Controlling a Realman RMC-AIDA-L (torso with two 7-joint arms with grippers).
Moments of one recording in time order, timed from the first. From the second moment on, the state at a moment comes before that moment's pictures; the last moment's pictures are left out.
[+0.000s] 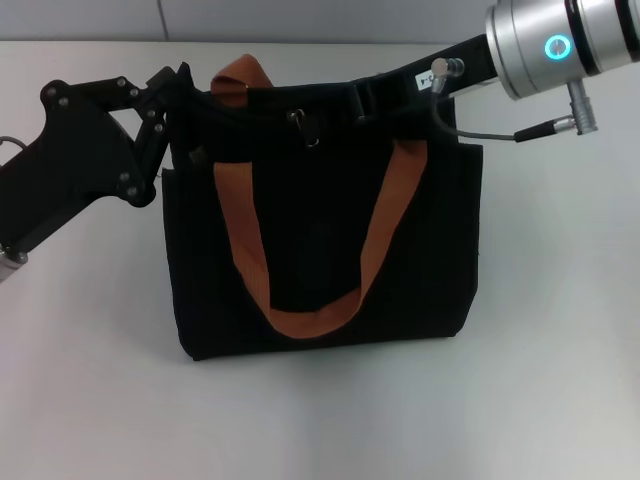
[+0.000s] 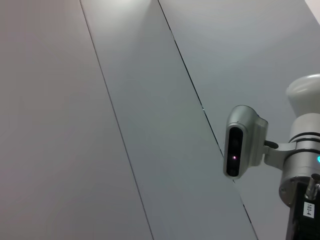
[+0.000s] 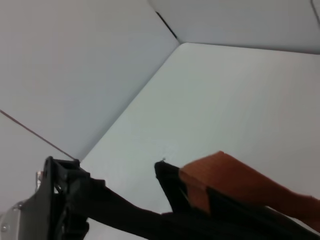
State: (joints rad) left arm -0.43 -2.07 0.52 0.31 1.53 1.81 -0.42; right arm 0.83 2.08 -1.20 -1.04 -2.04 -1.43 2.63
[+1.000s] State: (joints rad) left arm -0.44 -2.07 0.51 0.31 1.53 1.80 -0.41; right arm 0.68 2.08 -1.11 -1.26 -2.12 -1.52 2.69
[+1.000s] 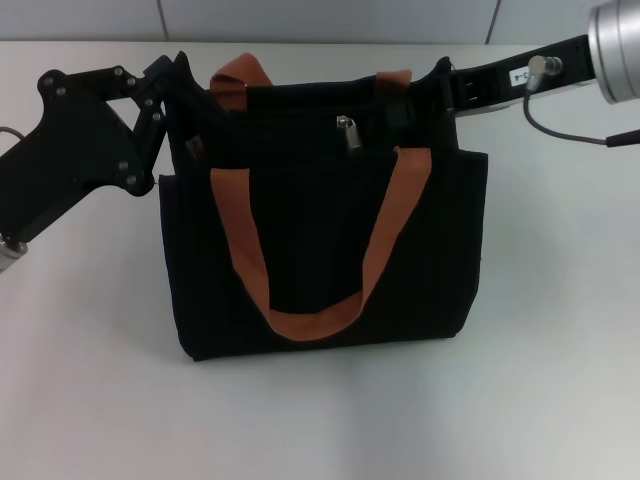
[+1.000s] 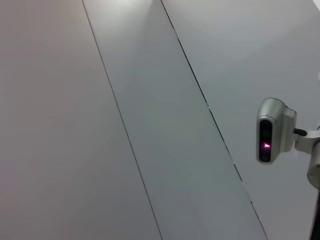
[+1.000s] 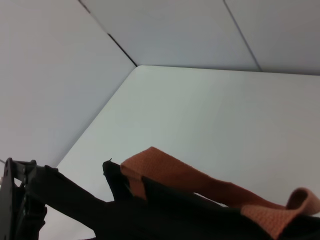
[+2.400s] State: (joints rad) left arm -0.47 -2.07 0.52 0.30 1.53 1.80 -0.41; right arm 0.76 2.08 -1.08 -1.11 -2.06 -1.57 2.65
